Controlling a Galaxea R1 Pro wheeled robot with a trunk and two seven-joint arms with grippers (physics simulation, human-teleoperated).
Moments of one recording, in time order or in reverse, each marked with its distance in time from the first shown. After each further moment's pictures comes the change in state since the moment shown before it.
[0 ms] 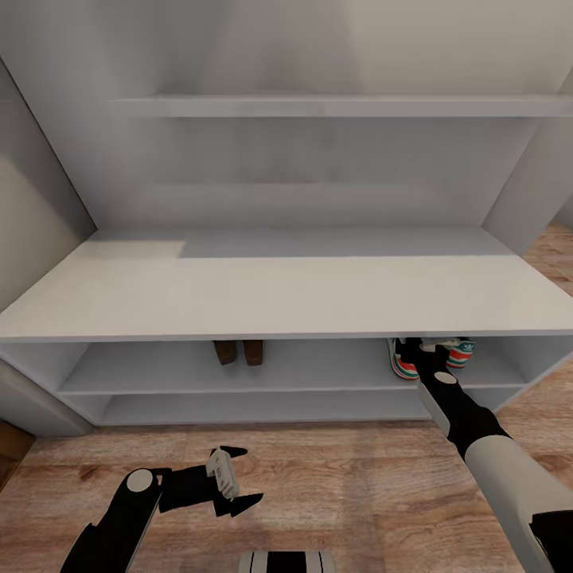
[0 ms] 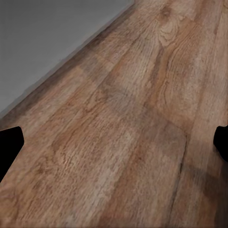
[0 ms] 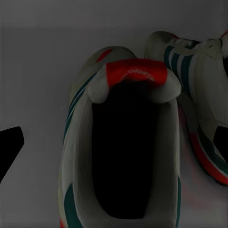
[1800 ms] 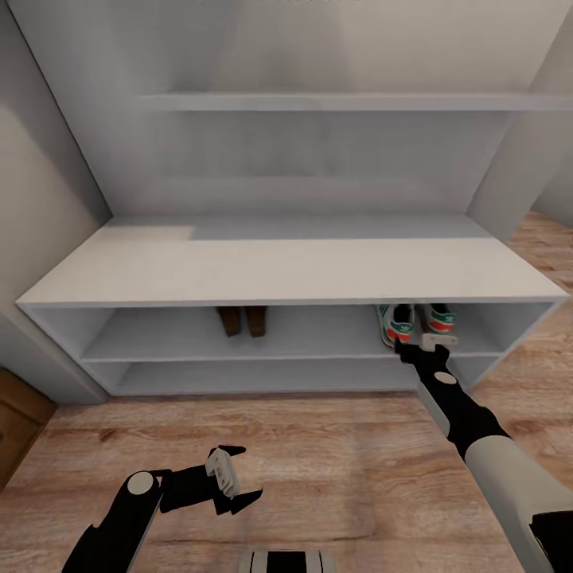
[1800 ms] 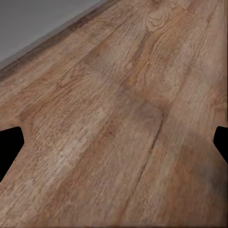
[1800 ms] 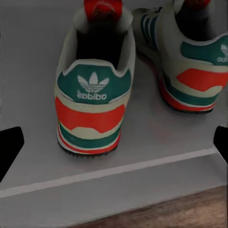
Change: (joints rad) left arm 0.000 0.000 -0.003 0.022 0.004 -0.023 0.051; right arm 0.002 0.000 0.001 -0.004 0.000 0.000 0.001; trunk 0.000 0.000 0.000
